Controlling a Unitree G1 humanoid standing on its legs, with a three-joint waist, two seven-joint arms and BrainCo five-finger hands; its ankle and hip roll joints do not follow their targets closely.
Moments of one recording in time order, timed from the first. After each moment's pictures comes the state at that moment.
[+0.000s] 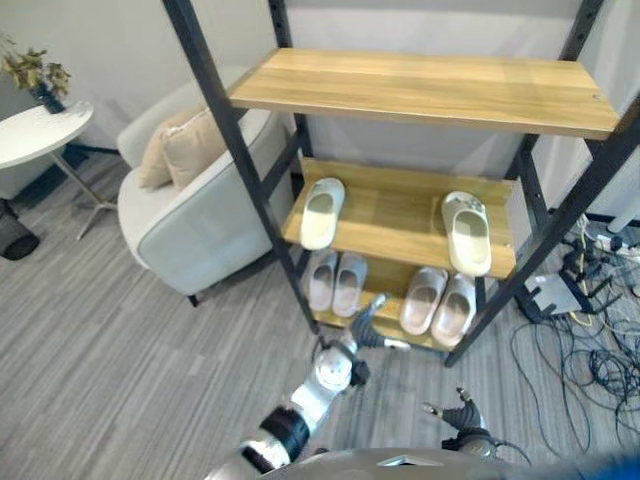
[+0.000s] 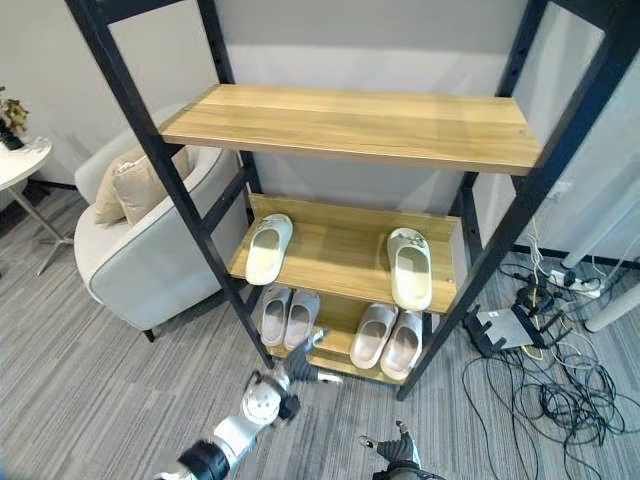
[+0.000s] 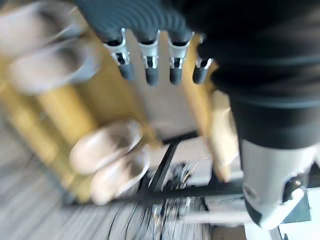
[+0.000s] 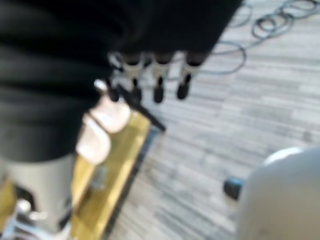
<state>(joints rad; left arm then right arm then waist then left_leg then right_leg) -0.27 0.00 -0.50 0.66 0.25 -0.13 0.12 0.03 -0.08 0.12 1.10 -0.10 -0.11 -0.36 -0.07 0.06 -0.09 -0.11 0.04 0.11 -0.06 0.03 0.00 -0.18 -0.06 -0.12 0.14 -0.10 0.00</state>
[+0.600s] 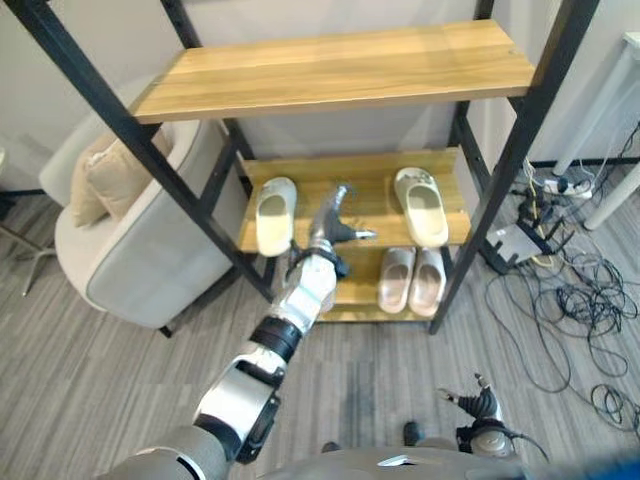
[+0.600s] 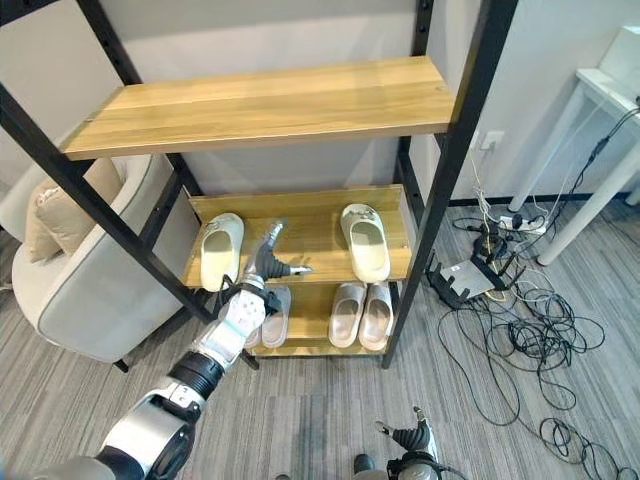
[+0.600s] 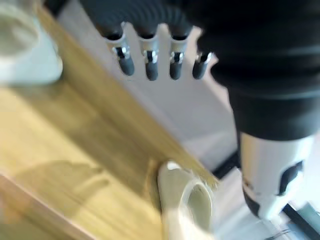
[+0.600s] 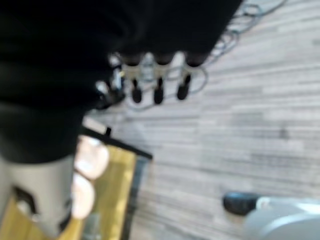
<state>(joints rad) -0.61 0.07 -0.27 0.69 0.43 0.02 0.36 0.02 -0.11 0.04 1.09 -0.13 -0.17 -0.39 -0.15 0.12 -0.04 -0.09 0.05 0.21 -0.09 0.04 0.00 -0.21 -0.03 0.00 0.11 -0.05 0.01</state>
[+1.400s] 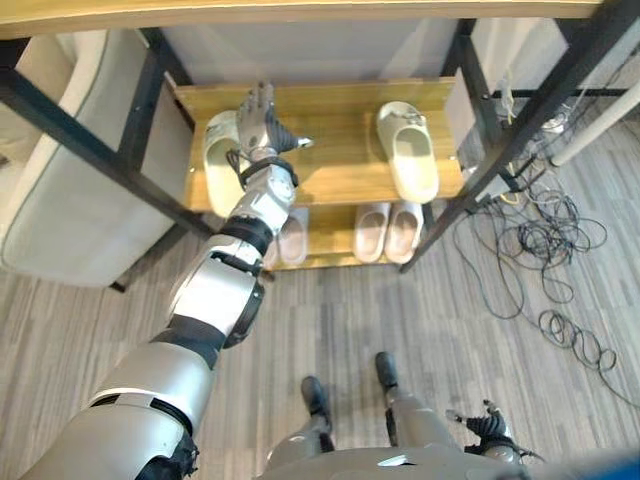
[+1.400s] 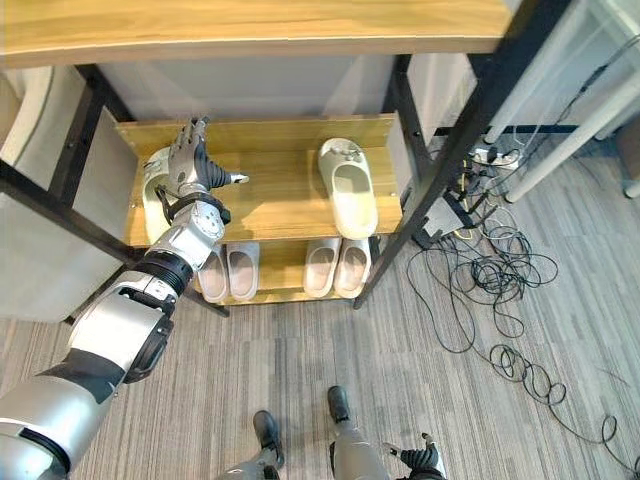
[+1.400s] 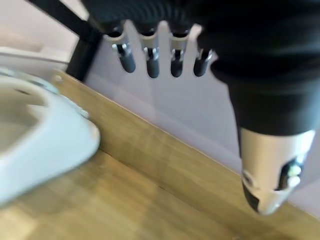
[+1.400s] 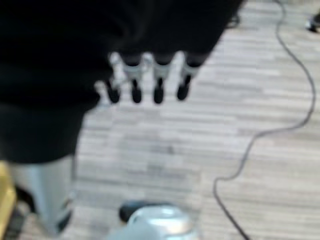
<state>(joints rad) -1.13 0.29 -0.32 1.15 0.44 0.07 0.62 0.03 -0.12 -0.01 1.18 -0.12 -0.09 -0.33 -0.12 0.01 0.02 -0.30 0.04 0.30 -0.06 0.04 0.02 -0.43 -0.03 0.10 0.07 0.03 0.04</state>
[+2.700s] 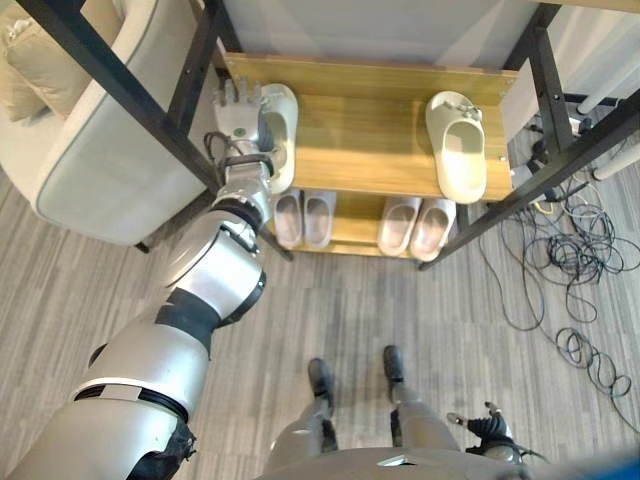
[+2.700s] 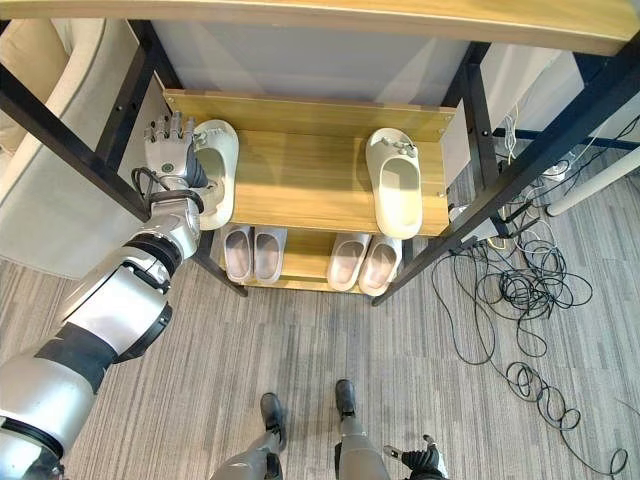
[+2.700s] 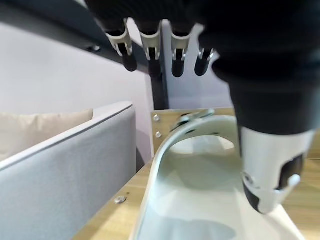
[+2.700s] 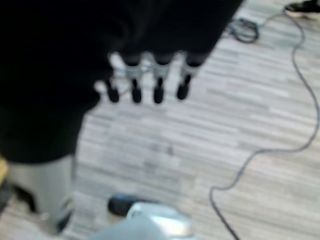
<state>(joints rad) -1.30 0.30 -0.67 1.49 0.52 0.17 0.68 0.00 -0.12 0.01 1.24 -0.16 -0.09 -0.36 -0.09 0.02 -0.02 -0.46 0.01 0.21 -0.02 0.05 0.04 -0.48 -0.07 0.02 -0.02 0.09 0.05</state>
